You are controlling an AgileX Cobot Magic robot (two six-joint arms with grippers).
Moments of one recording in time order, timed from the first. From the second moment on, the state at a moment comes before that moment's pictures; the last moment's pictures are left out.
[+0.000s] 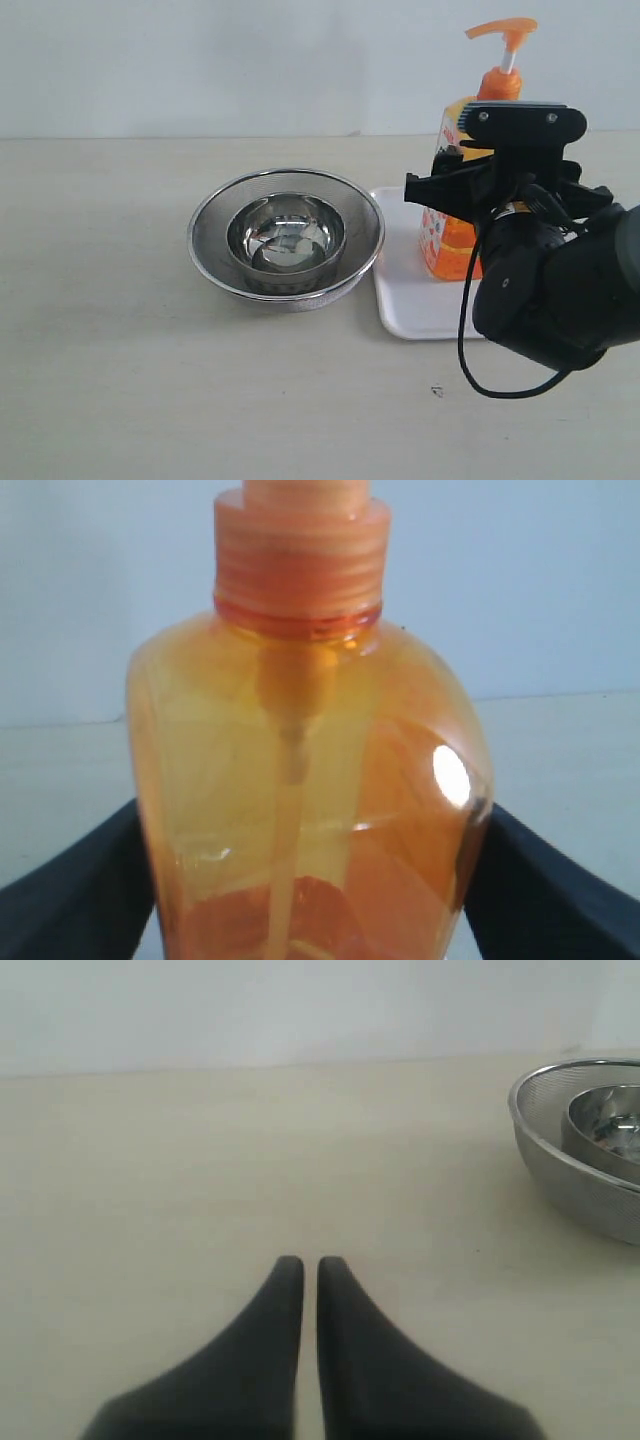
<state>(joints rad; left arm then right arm) 0.02 0.00 0.00 -0.03 0.35 0.08 0.70 1.80 -0.69 0.97 -1.06 -0.43</state>
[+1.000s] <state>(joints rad) 0.02 0.00 0.00 -0.03 0.35 0.08 0.70 1.73 -0.70 0.95 -0.95 -0.50</state>
